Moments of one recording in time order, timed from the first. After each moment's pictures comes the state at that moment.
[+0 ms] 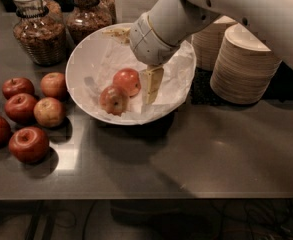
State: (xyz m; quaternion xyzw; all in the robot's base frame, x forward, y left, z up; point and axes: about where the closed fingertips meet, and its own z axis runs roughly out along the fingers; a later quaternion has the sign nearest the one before) arm 0.555 0.040 0.928 -0.86 0.37 0.02 0.33
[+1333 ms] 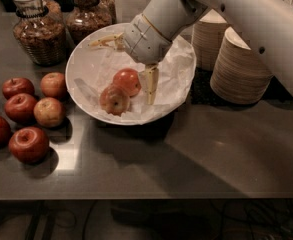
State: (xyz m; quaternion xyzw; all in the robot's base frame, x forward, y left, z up) arm 0.532 0.058 0.920 -0.90 0.25 0.15 0.31
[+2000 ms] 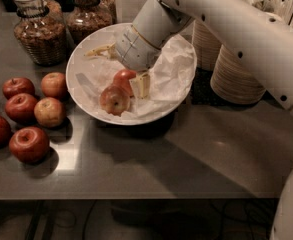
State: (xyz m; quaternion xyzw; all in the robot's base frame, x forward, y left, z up) arm 0.544 0.073 0.891 -0.91 0.27 0.16 0.29
